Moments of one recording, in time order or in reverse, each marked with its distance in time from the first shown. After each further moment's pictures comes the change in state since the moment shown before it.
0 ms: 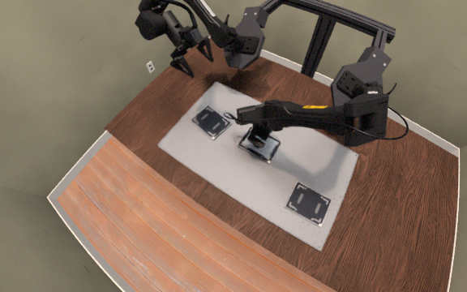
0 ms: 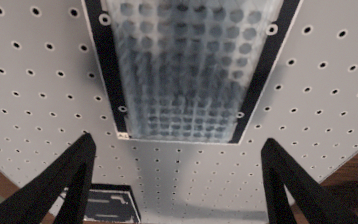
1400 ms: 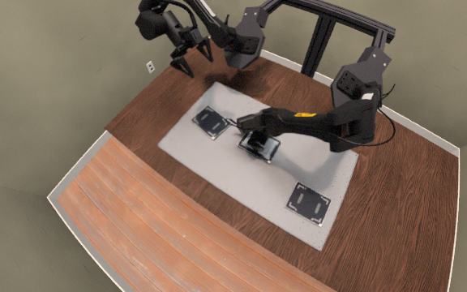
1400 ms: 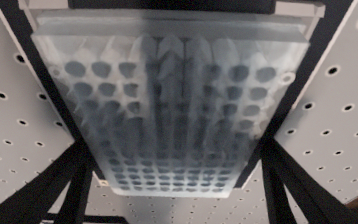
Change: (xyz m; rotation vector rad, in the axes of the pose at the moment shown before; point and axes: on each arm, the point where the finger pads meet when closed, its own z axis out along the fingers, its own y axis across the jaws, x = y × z) left arm 0.000 -0.007 0.048 0.010 0.017 0.024; right arm 0.001 0.000 0.000 0.000 0.008 0.001
